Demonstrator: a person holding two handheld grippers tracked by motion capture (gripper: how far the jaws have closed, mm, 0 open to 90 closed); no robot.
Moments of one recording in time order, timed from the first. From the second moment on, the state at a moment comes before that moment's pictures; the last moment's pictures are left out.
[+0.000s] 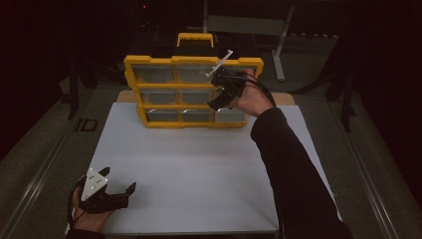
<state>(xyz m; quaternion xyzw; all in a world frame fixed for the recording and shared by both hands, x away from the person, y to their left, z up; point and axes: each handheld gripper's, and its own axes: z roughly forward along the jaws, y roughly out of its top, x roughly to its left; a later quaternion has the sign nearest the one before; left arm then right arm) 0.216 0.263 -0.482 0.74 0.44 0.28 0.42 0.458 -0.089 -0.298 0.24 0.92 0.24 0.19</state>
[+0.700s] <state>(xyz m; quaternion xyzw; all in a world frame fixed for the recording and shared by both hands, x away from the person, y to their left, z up) 0.216 0.265 -0.481 0.73 0.45 0.28 0.43 0.410 -0.018 -0.359 0.14 0.95 0.26 0.12</state>
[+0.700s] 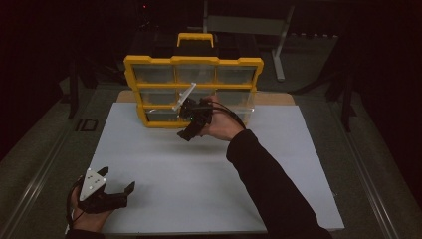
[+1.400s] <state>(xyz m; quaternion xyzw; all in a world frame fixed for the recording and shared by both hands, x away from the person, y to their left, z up) 0.218 0.270 -0.481 0.72 0.47 0.28 0.43 0.355 -0.122 -0.440 0.20 0.93 0.28 0.13</state>
